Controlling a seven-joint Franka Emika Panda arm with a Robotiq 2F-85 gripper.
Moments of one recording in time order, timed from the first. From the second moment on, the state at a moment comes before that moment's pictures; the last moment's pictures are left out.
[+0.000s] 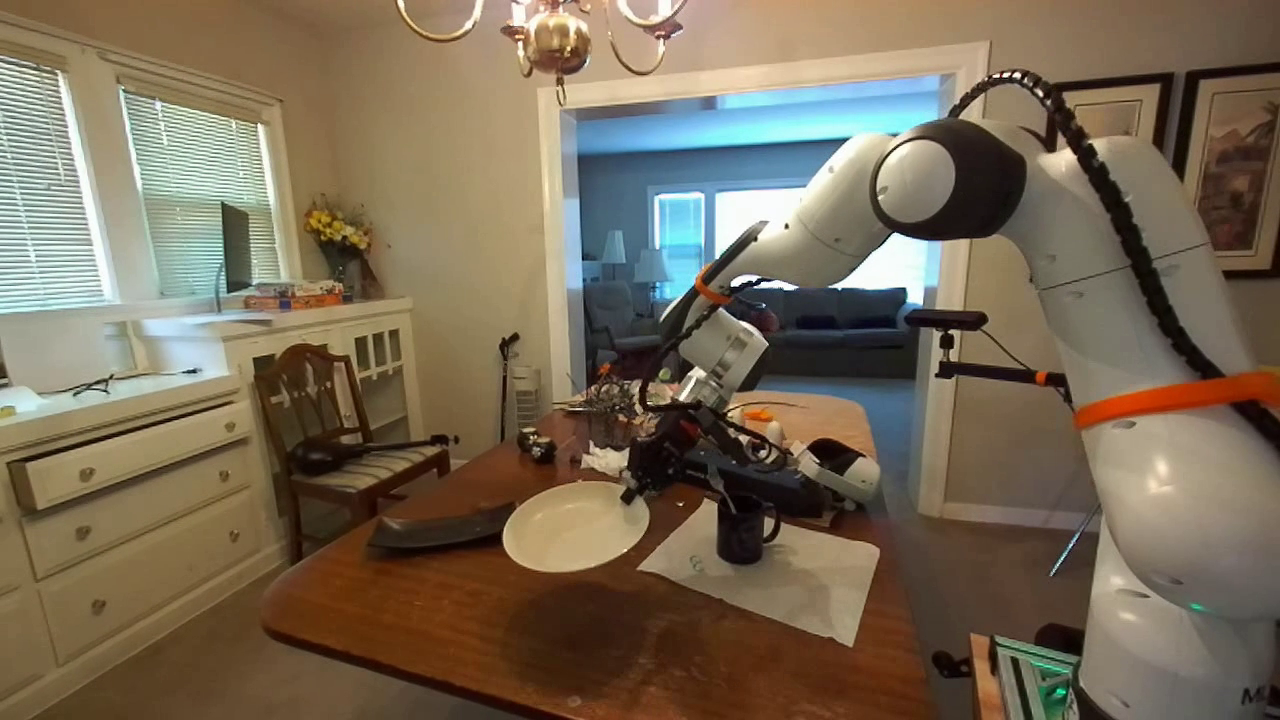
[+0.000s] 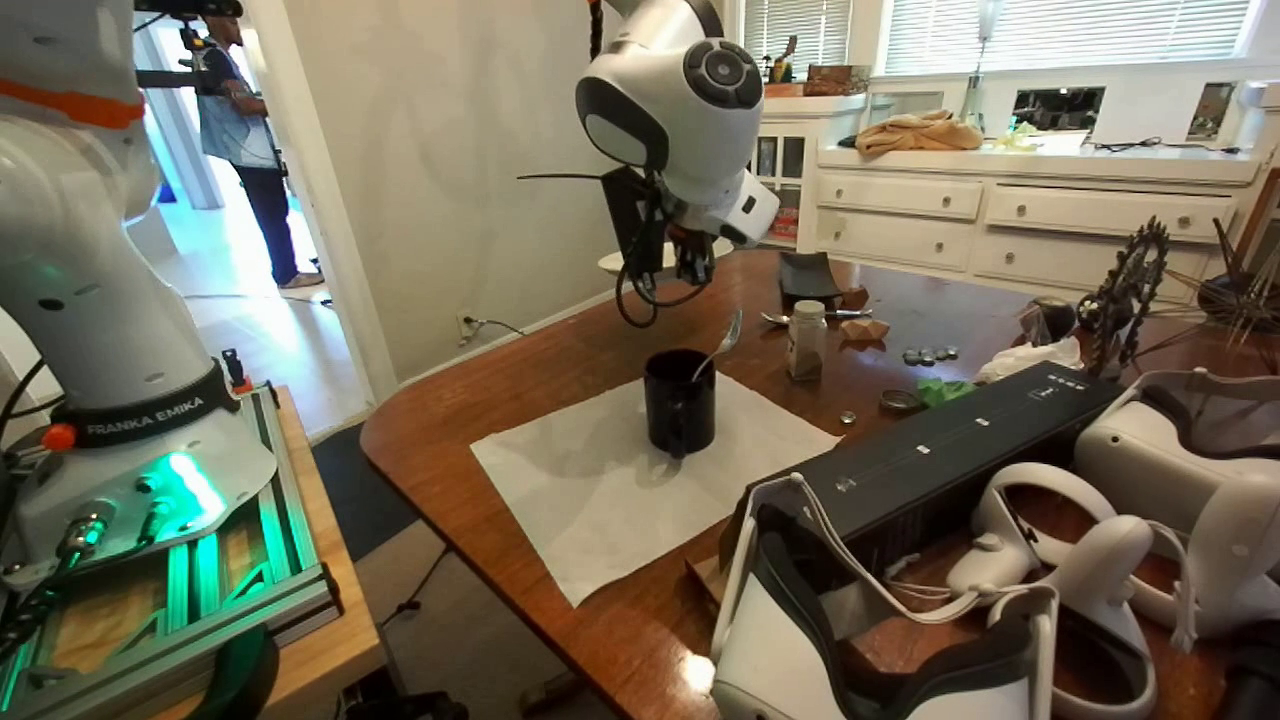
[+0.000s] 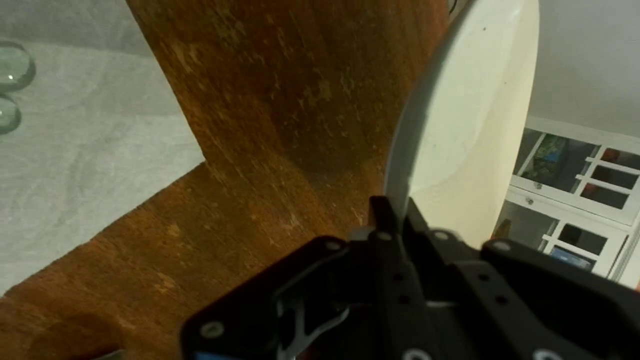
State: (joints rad) arm -0.26 0.36 -0.21 -2.02 1.06 2.13 -0.77
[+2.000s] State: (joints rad) arm -0.30 0.96 -0.03 -1.25 0.96 2.00 -0.51
